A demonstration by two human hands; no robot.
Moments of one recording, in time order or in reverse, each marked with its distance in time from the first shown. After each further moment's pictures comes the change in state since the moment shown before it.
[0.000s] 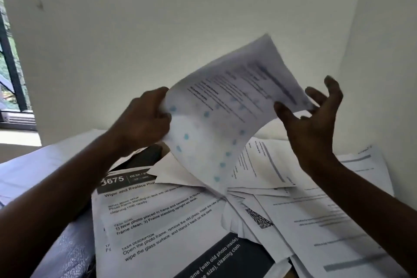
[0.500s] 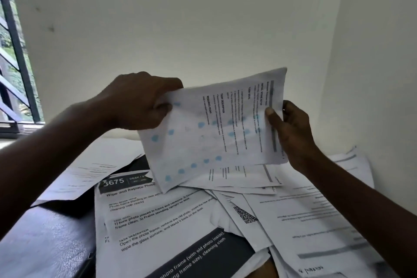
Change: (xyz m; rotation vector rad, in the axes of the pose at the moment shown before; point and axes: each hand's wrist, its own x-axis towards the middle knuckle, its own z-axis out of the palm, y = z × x) left_hand 0.017 0.054 -0.048 0.655 -0.084 0.358; right_hand 0.016 0.009 -0.014 0.035 -0.264 0.160
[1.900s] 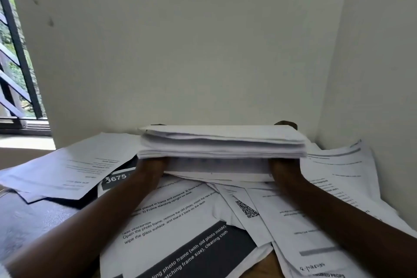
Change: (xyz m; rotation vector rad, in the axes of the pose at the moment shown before) left_hand -0.049 0.048 0.138 -1.417 0.325 -0.995; right_hand -0.043 0.058 0.022 -0.124 0.174 -0.121
